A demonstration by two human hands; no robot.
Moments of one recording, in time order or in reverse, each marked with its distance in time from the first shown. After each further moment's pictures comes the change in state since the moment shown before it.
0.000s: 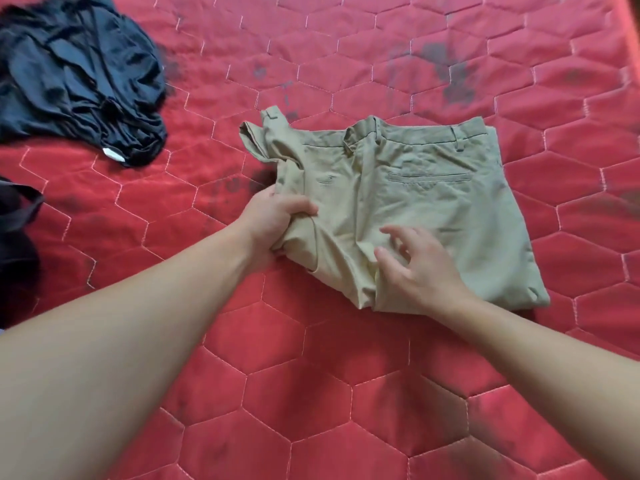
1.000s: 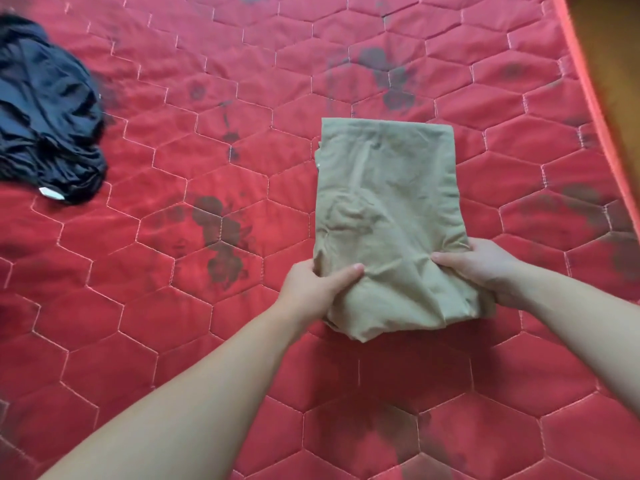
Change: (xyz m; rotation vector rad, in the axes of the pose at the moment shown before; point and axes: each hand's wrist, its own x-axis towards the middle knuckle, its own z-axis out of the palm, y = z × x) left_hand 0.015 -0.081 0.105 0.321 -0.030 -0.042; right_hand 0.023 0.129 -0.099 0.545 -0.207 0.647
